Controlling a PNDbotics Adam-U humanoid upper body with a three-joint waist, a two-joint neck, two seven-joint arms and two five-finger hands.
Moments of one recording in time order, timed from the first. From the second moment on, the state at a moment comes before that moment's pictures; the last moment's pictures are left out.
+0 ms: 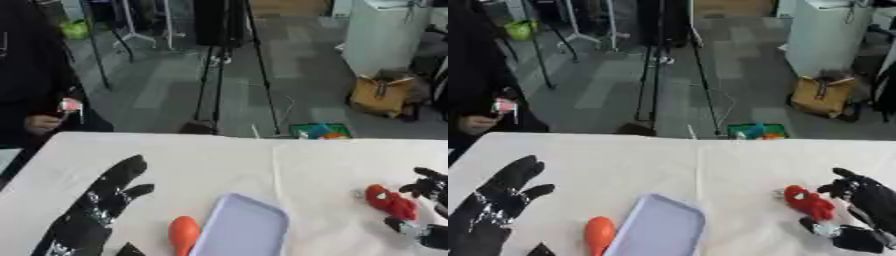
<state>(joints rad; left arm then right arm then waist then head) -0.29 0.20 -0.03 -1.99 0.12 -0.39 -0.34 -0.75 -0.57 0.06 -1.02 1.16 -0.38 -0.15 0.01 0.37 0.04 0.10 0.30</state>
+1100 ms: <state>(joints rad) -0.29 0.20 -0.03 -1.99 0.12 -0.39 -0.34 -0.75 -0.56 0.07 -1.02 1.16 -0.39 -0.15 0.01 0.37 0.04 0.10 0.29</state>
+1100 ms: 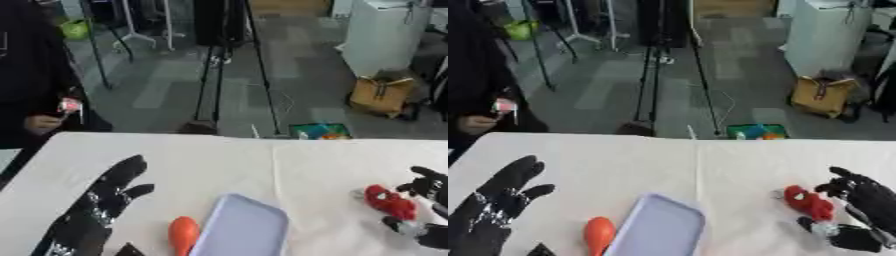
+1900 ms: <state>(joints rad) -0.29 0.20 -0.03 -1.99 0.12 -0.38 -0.34 -0.75 -0.56 0.07 -1.03 1.16 -0.39 -0.15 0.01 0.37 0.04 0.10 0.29</state>
